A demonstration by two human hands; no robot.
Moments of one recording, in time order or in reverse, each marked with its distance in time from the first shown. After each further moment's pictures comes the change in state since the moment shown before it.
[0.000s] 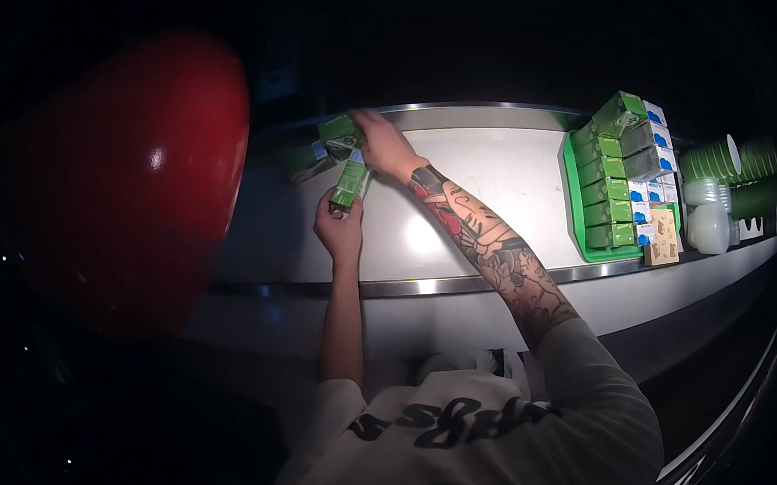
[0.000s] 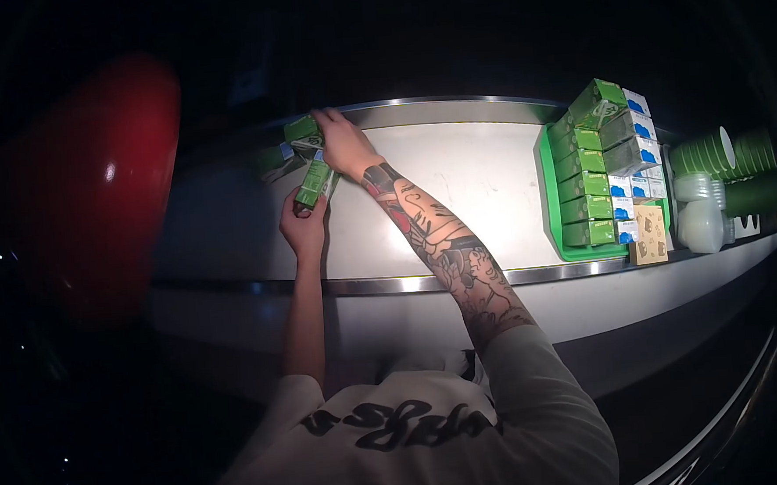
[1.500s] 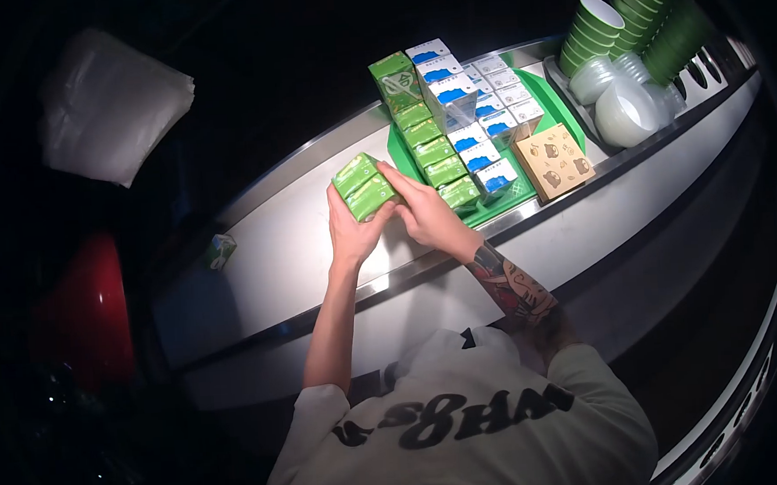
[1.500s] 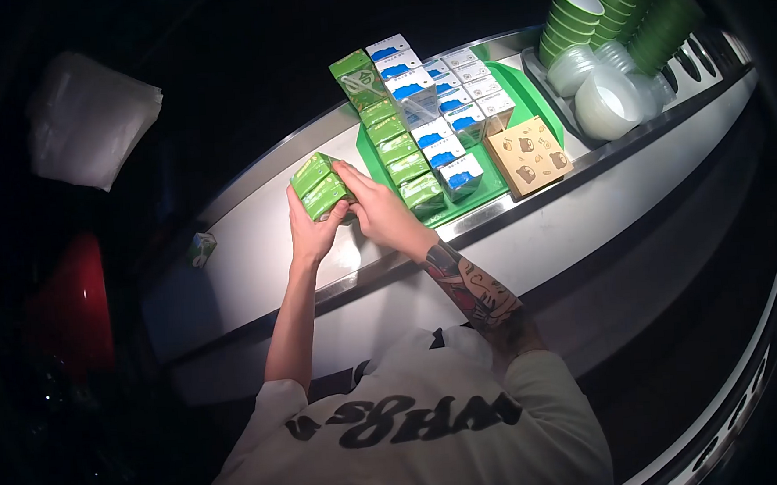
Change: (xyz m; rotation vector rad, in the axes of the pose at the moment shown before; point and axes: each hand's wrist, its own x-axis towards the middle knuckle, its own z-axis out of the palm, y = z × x) left_hand -0.190 0.207 0.205 0.002 -0.635 0.468; right_hand -0.264 0.034 -0.331 0.261 0.229 0.131
